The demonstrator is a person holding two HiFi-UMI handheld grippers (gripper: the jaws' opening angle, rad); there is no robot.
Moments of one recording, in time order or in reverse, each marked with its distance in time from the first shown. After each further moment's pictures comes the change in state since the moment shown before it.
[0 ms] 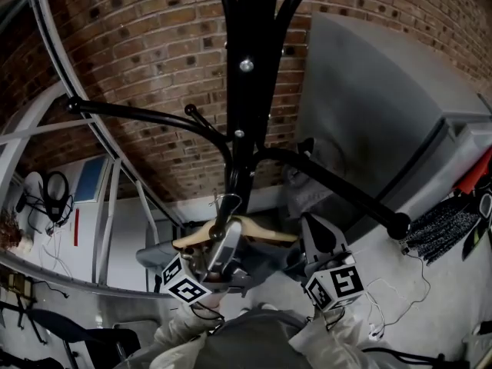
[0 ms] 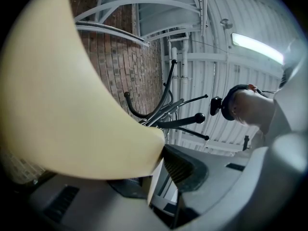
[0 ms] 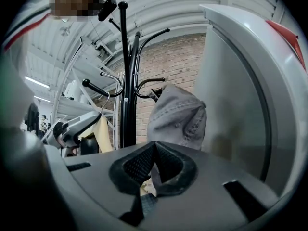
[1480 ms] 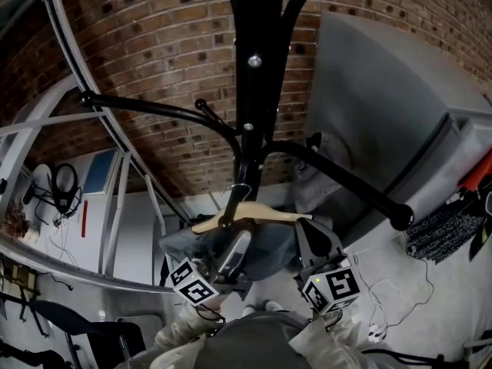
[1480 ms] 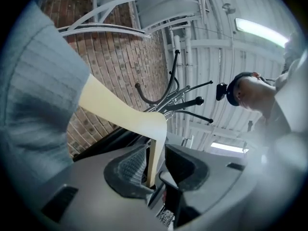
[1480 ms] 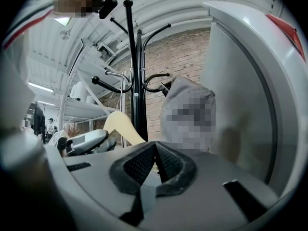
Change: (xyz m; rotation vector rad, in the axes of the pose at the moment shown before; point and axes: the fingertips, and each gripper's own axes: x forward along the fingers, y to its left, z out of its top) left arm -0.040 0.016 -0.037 0.041 0.139 0.120; right arm -0.006 0.028 -0.018 0.028 0.042 0.064
